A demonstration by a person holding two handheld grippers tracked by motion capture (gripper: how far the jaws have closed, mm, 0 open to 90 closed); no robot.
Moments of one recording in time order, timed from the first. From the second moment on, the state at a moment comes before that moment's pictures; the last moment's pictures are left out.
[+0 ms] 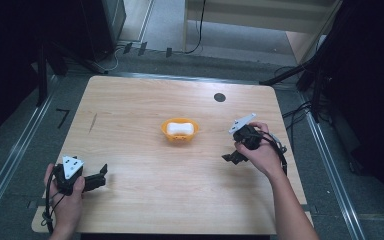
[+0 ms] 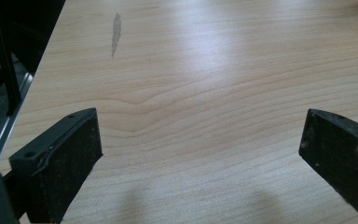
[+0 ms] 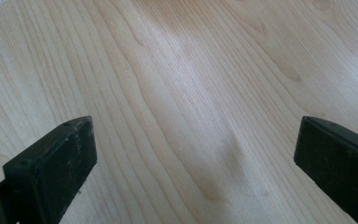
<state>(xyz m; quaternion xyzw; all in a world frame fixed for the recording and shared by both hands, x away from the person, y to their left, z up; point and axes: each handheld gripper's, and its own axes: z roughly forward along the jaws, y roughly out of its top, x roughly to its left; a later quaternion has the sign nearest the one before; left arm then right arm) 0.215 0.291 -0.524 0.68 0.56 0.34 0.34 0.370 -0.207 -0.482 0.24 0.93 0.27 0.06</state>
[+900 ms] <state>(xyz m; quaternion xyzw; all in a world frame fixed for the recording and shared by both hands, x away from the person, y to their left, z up) 0.215 0.290 -0.524 0.68 0.56 0.34 0.34 0.315 -0.270 -0.515 0.33 0.87 0.34 0.09</state>
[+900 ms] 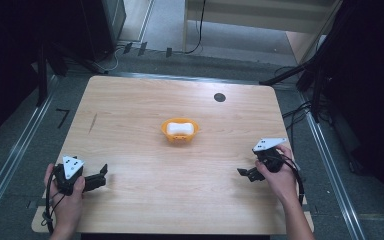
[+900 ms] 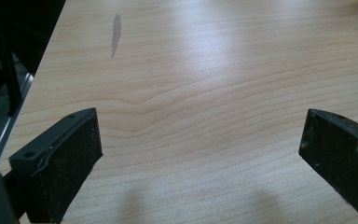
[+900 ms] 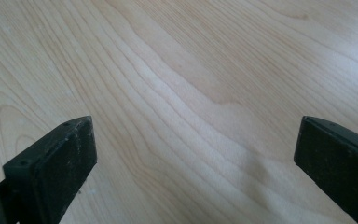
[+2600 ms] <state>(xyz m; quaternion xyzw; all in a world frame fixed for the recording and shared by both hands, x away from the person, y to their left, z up) 0.214 0.291 -0.524 0.67 0.56 0.34 0.34 0.221 -0.367 -0.551 0.46 0.77 0.41 0.16</state>
